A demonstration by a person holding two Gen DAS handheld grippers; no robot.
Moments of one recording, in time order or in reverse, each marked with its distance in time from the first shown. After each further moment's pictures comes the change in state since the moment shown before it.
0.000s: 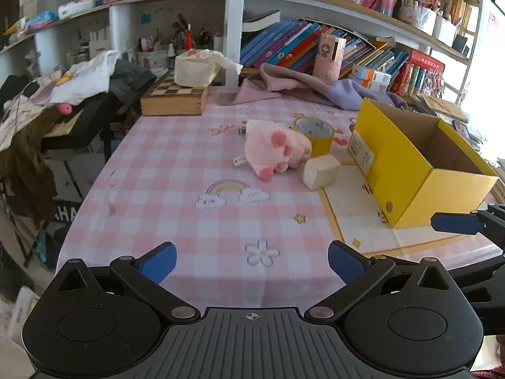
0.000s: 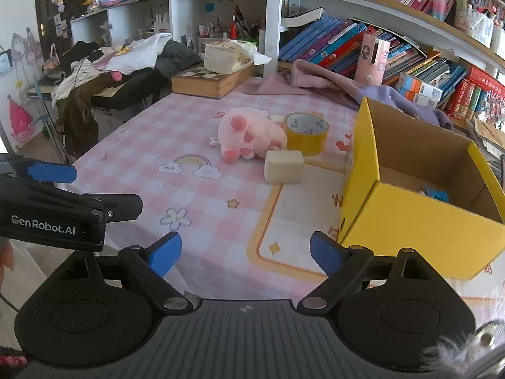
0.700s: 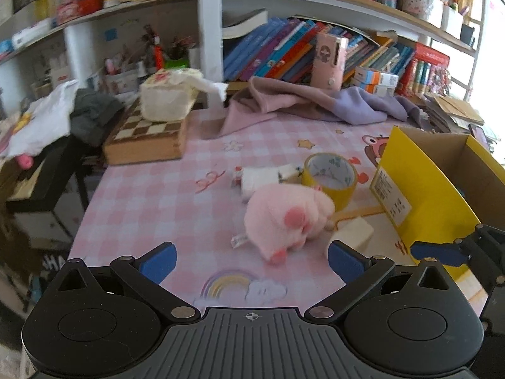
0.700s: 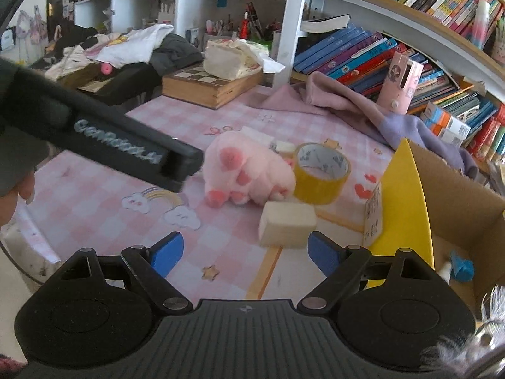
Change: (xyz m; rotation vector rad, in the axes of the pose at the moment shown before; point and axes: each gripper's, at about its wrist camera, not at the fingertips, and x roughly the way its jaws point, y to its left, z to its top) left arm 0.104 0.005 0.099 0.113 0.006 -0.039; right arm 0.100 -0.006 0.055 -0.112 -0.022 -0.039
